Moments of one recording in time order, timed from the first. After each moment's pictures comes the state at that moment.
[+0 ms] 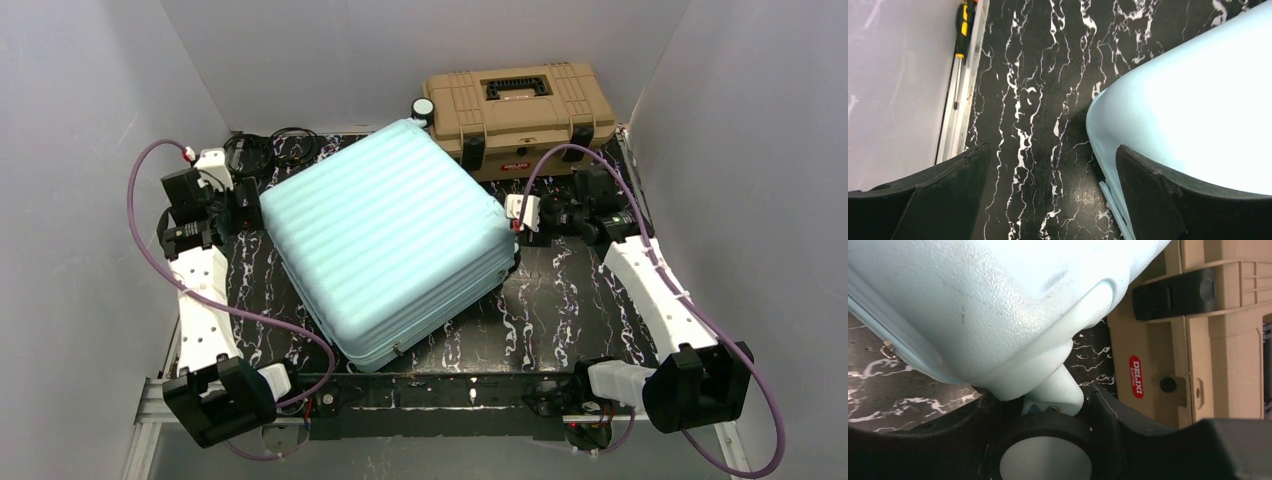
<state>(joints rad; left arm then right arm) 0.36 1.15 1.11 -0.63 0.16 0.16 0.22 1.21 1.05 -0.59 -0.68 -1.26</state>
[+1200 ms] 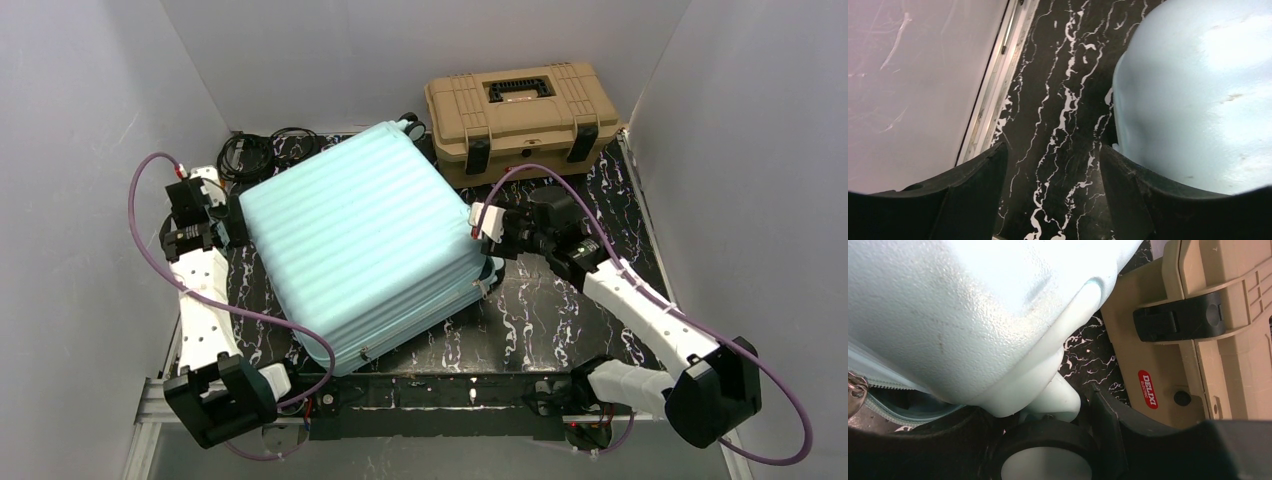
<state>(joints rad) 0.37 1.14 1.10 -0.72 -0.10 0.13 0.54 1.13 0.87 -0.30 -0.31 -0.89</state>
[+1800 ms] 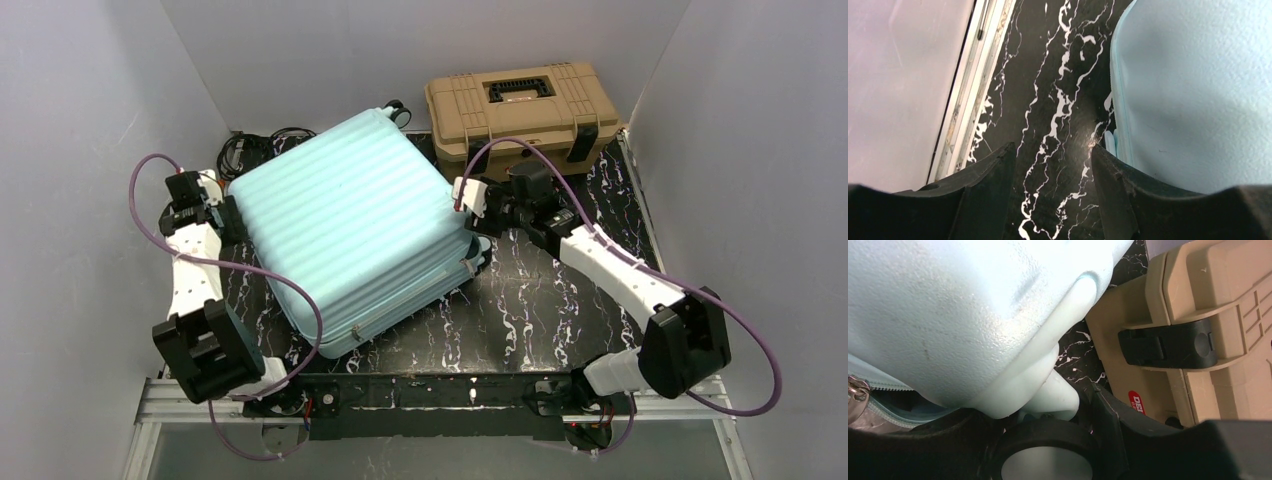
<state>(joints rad) 0.42 1.34 1.12 -0.69 -0.02 0.10 0.54 1.36 1.04 -0.26 -0.30 -0.87</state>
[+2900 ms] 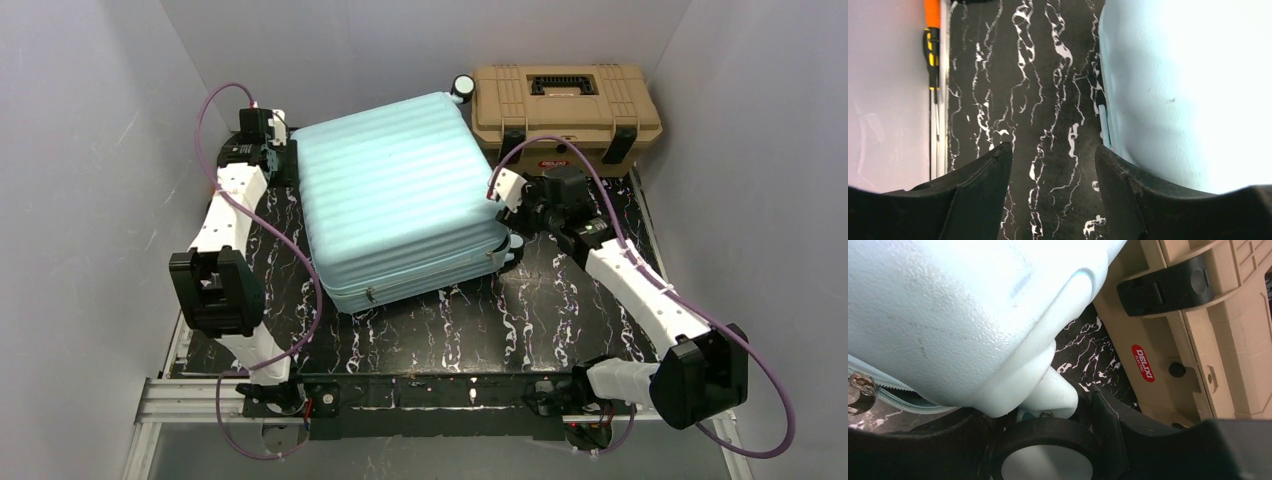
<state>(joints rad) 0.02 1.70 1.57 -0.74 -0.15 0.05 0.37 1.22 0.98 -0.33 -0.21 -0.80</state>
